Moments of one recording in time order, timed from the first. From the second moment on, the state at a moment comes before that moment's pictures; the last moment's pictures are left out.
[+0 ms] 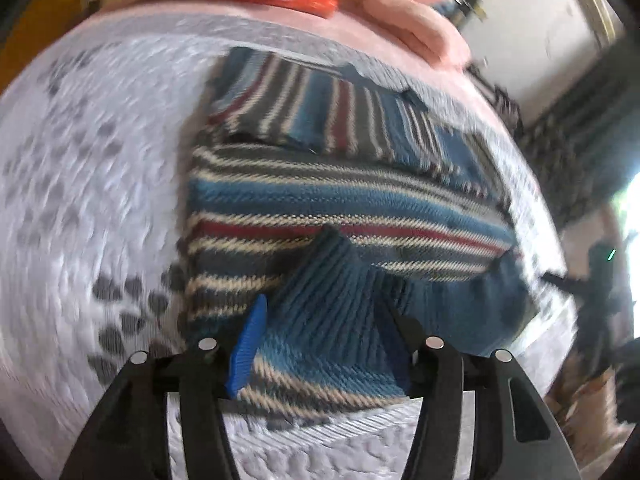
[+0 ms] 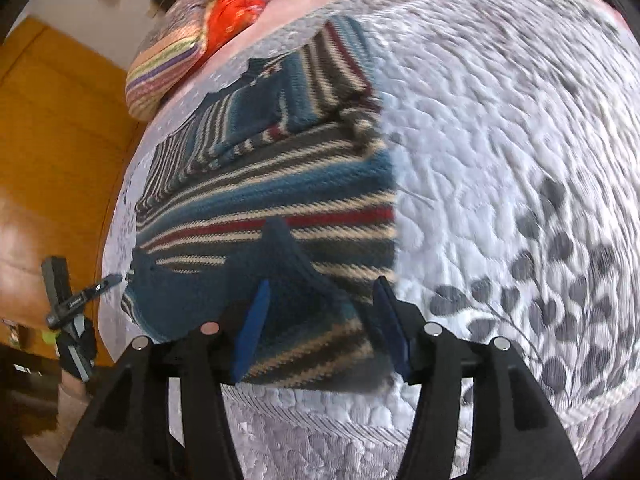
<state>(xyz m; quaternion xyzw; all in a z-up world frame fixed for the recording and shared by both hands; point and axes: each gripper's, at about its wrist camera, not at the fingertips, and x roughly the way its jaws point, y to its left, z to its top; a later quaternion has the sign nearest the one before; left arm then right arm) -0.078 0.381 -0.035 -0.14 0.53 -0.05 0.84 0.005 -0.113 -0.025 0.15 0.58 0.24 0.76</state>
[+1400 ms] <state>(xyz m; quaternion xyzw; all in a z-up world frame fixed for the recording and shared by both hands) -0.059 0.338 -0.049 -0.08 0.52 -0.11 0.84 0.005 -0.032 -0.020 -0.05 0.56 0.34 0.75</state>
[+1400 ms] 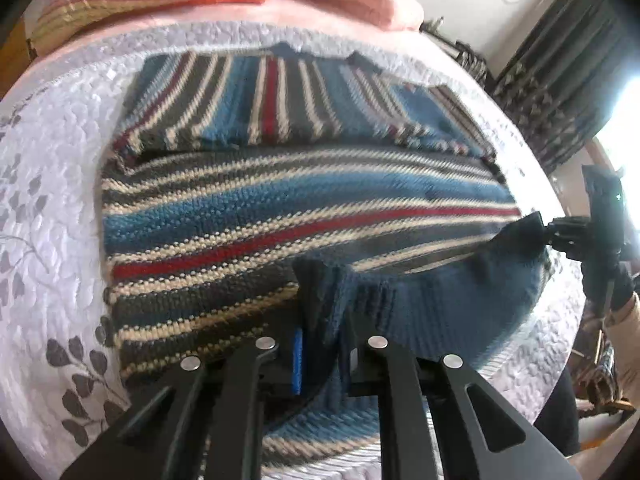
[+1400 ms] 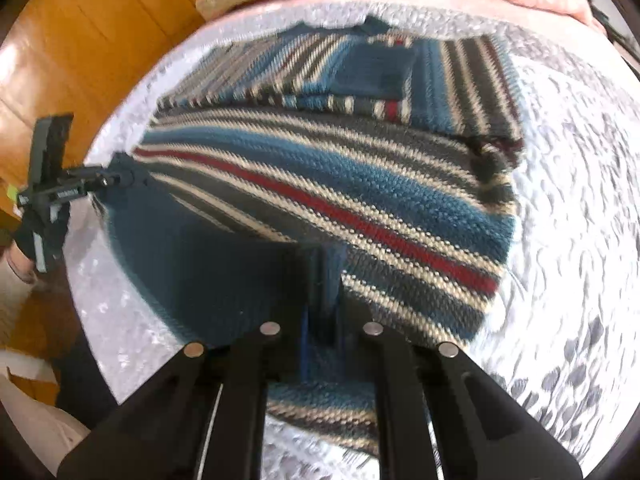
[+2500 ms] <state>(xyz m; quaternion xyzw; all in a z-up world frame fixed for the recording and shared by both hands) 0.114 0.372 0.068 -0.11 0.35 -0.01 0.93 0.220 0.001 0.085 0.00 0.47 0.24 0.85</state>
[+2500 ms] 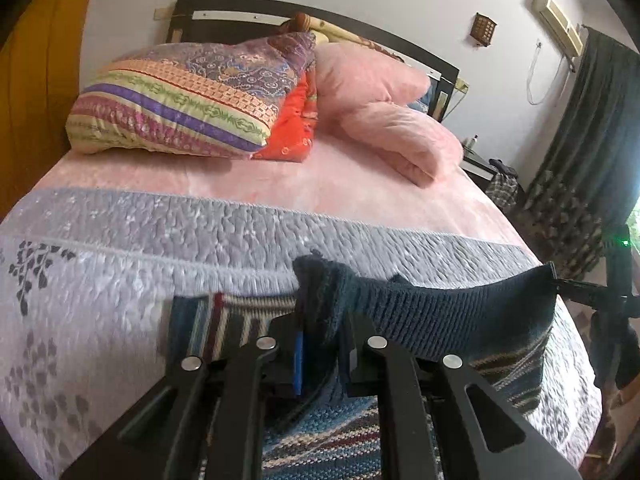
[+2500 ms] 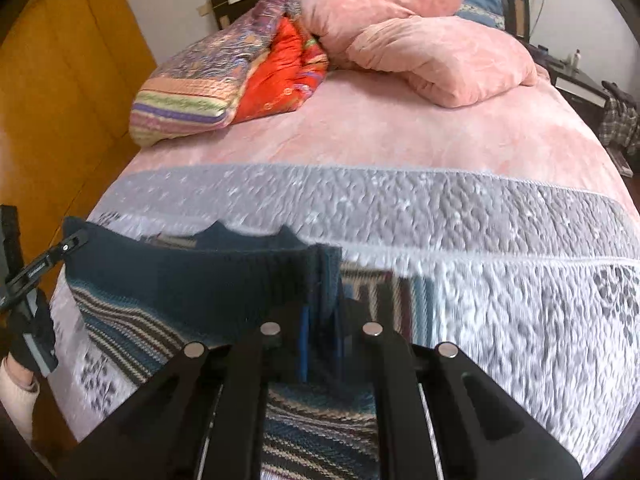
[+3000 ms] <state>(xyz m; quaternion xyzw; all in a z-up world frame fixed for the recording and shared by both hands) 0.202 0.392 -0.039 -0.10 0.44 0.03 0.89 0.291 0.021 -0.011 0.01 0.52 0.20 0.83</state>
